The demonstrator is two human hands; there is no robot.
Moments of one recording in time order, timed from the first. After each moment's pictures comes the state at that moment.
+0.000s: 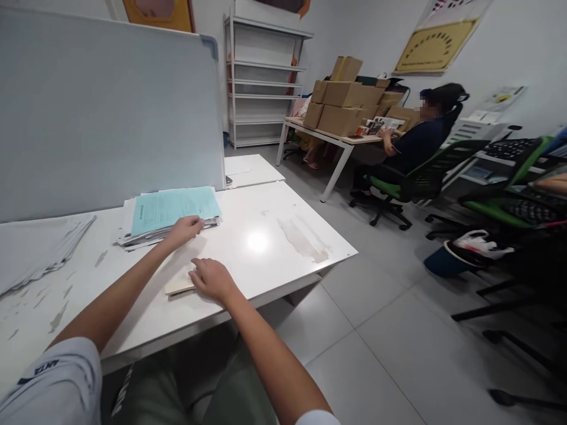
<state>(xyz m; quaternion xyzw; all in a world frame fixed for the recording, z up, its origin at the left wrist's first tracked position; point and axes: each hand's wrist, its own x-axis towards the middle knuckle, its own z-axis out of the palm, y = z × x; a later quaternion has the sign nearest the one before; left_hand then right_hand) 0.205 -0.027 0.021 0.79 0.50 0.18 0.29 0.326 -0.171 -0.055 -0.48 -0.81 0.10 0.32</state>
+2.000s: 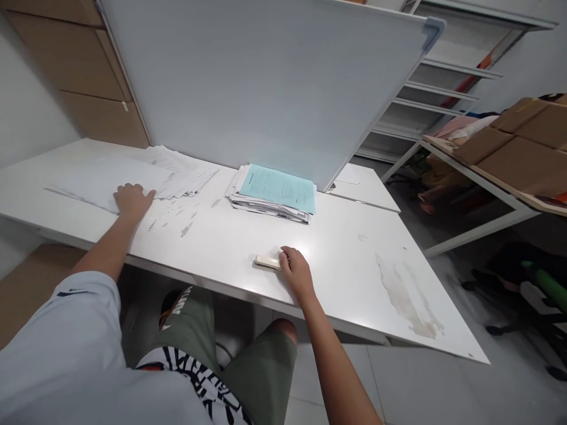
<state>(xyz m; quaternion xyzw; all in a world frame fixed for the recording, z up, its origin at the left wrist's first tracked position) -0.184 -0.153 -0.013 0.45 0.88 0.13 -0.10 0.337 -0.192 -0.069 -0.51 -0.76 0.18 0.34</state>
